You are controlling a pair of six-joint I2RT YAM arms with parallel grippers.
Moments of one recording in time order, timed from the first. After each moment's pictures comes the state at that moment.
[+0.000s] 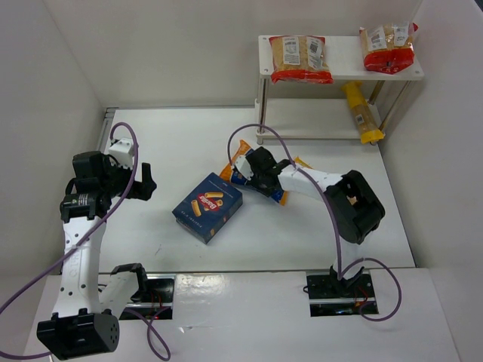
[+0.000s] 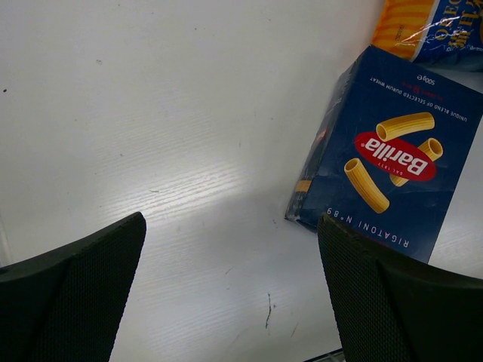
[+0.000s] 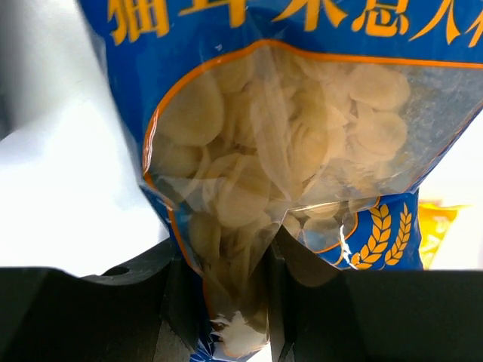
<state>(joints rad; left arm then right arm) 0.19 0.89 0.97 -0.75 0.38 0.21 0.66 1.81 1.15 -0.37 0.18 -0.46</state>
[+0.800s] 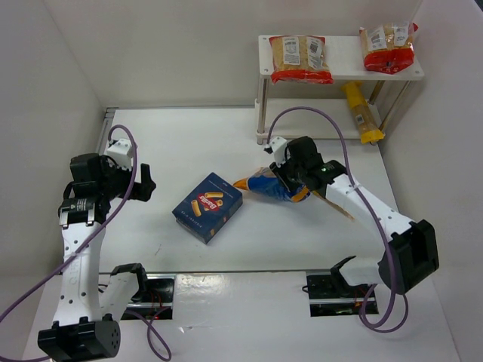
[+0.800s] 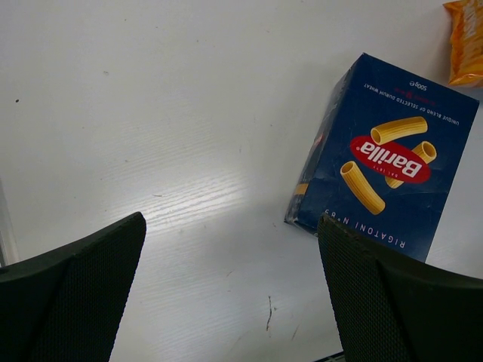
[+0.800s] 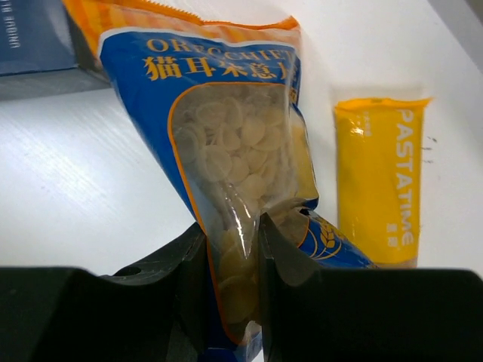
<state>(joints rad) 0.19 0.85 0.97 -0.75 0.38 0.21 0.50 1.32 1.05 -0.55 -0.07 -0.26</state>
